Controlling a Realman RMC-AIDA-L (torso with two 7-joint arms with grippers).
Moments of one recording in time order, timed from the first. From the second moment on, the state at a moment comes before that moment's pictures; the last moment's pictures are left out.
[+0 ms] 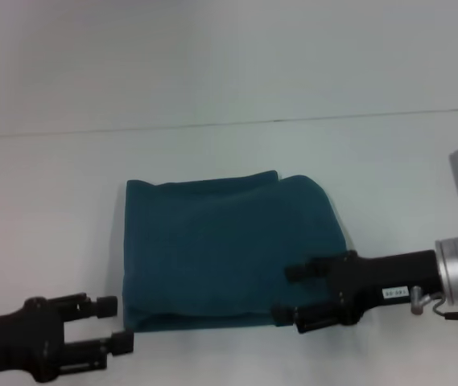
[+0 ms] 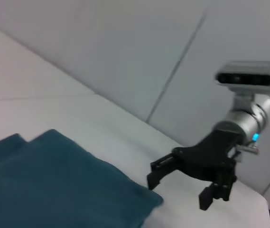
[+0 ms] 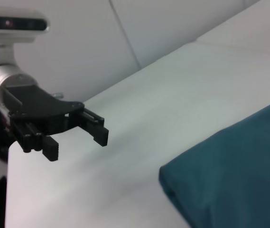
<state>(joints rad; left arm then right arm) -0.42 -2.12 0.48 0.82 2.18 1.87 -1.54 0.53 2.09 -0.89 -0.72 -2.04 -1.56 1.63</state>
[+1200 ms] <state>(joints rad) -0.43 -2.13 0.58 0.71 2.24 1.75 -1.52 0.59 2.09 -0.96 -0.48 -1.99 -1.61 1.19</state>
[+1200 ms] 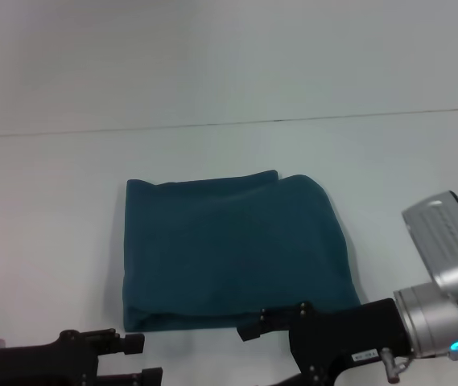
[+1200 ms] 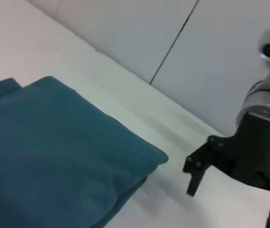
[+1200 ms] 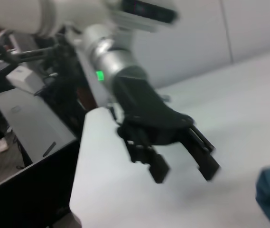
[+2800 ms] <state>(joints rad) -0.39 -2.16 0.52 0.65 2.19 1.74 -1.28 0.51 2.09 -0.94 -0.42 -1.87 -1.59 1.19</state>
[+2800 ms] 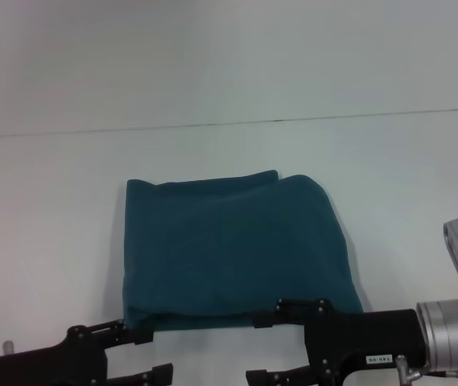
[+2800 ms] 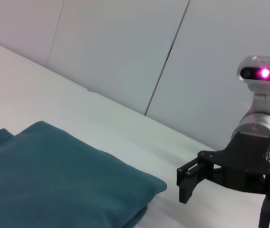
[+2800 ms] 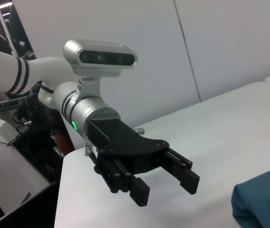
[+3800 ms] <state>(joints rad) -0.42 -2.15 0.54 0.65 2.20 1.79 -1.42 0.50 2.09 -0.94 -0.43 -1.87 -1.58 1.19</state>
